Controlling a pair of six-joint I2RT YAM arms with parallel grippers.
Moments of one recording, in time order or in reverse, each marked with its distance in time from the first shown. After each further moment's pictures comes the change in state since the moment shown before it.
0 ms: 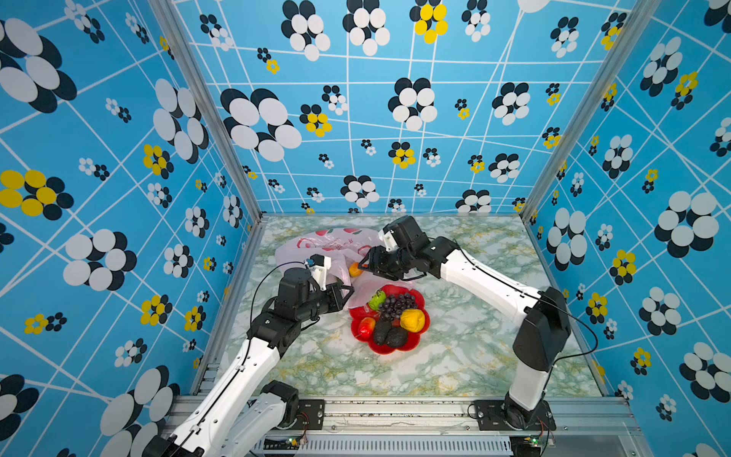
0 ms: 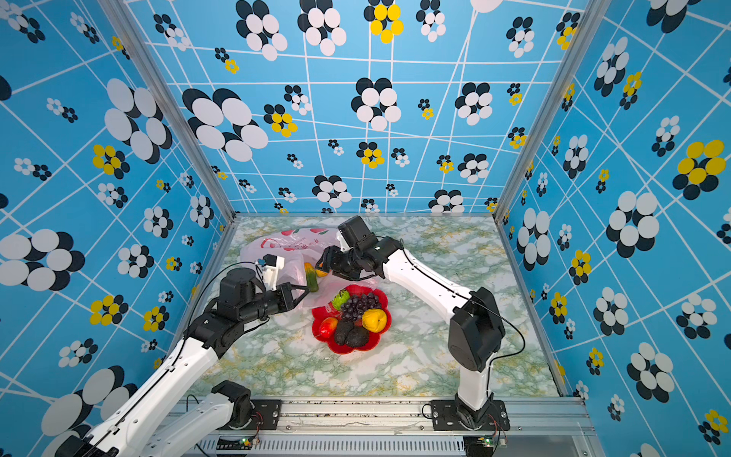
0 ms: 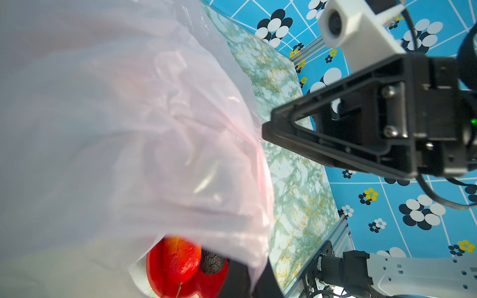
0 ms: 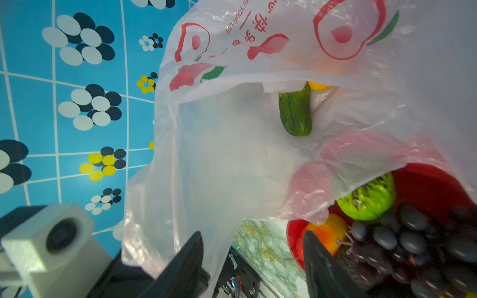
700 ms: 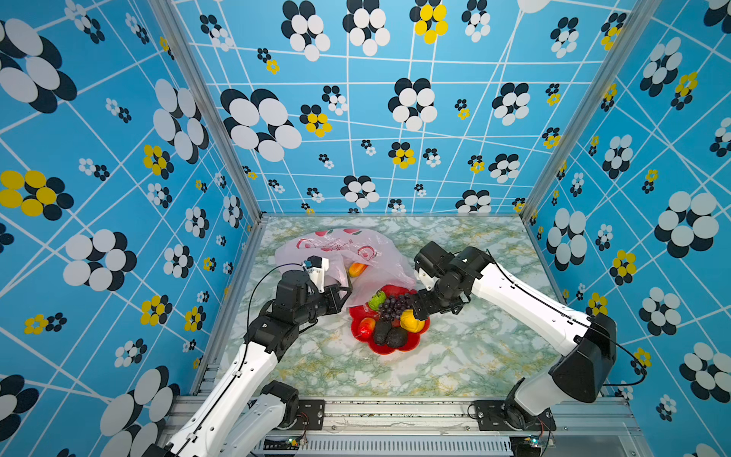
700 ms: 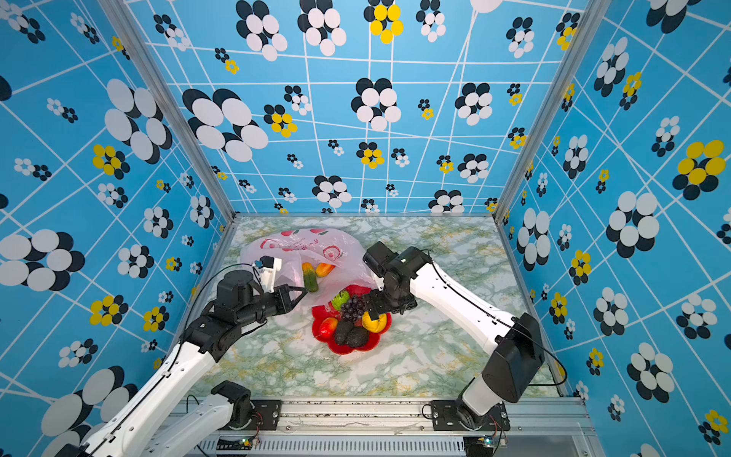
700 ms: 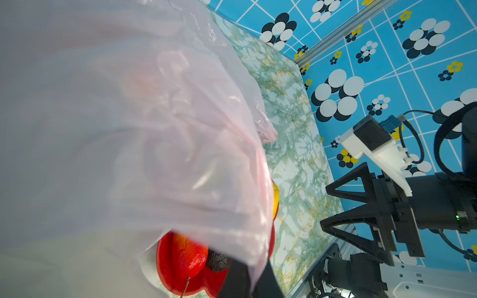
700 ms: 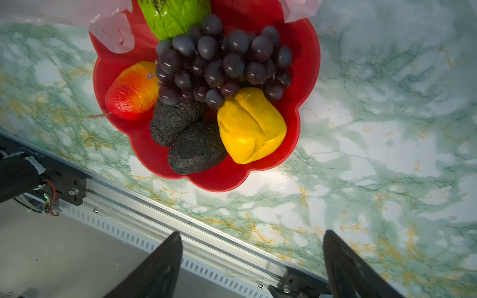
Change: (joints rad) left arm -0.002 -0.026 -0.001 -0.032 -0.029 0.019; right arm 0.004 -0.186 -0.177 -0.579 0.258 -0.431
